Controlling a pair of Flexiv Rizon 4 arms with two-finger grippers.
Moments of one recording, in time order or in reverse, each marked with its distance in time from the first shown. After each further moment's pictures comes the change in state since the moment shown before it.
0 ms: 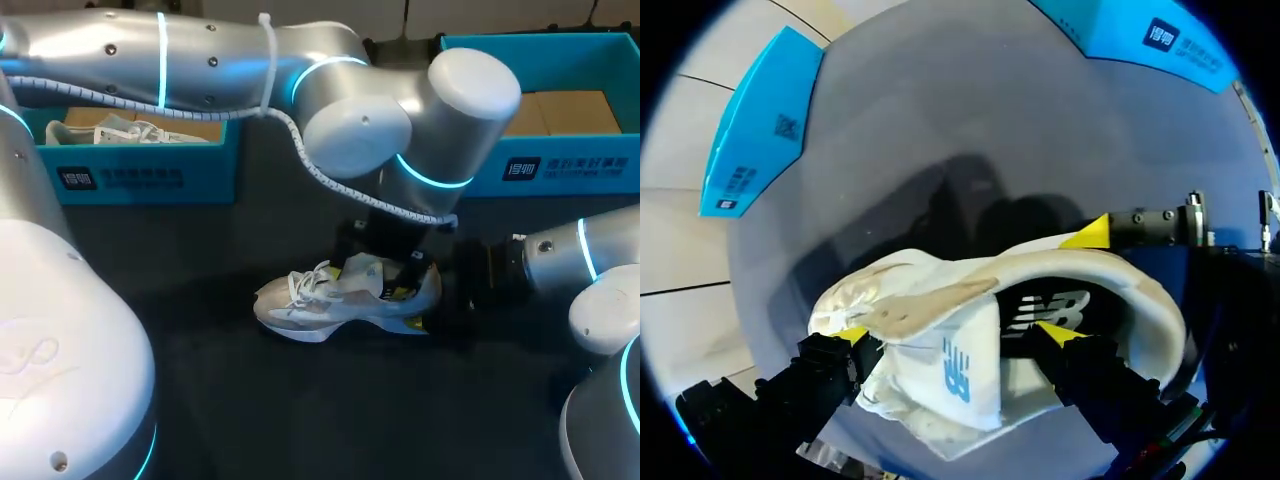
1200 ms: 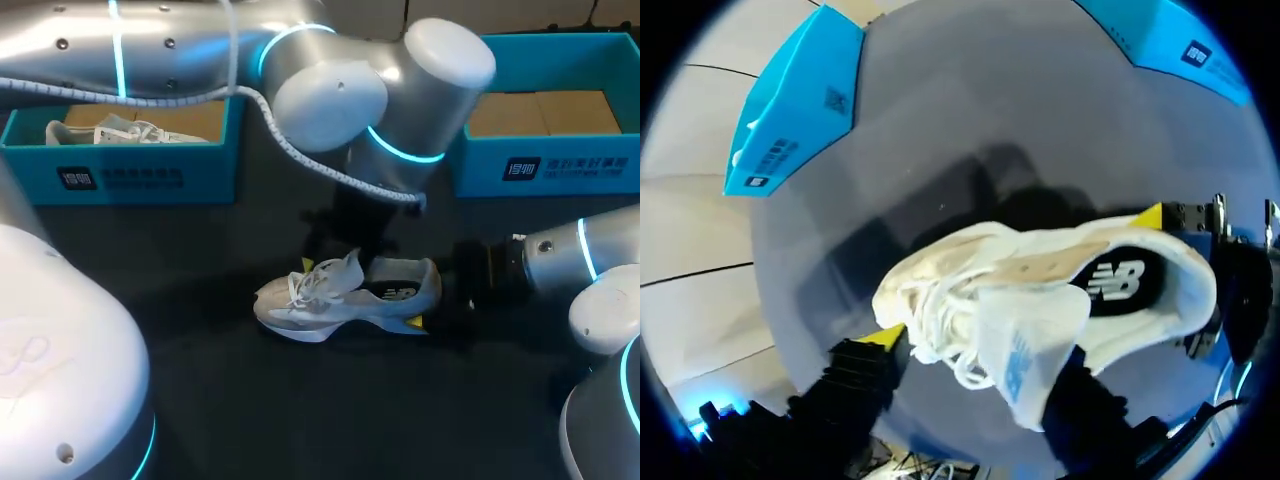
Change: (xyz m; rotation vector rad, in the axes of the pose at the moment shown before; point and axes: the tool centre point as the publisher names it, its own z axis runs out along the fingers) left arm -0.063 0.019 -0.023 -0.089 -0.059 -0.022; right arm 0.000 0.000 0.000 0.000 0.000 0.000
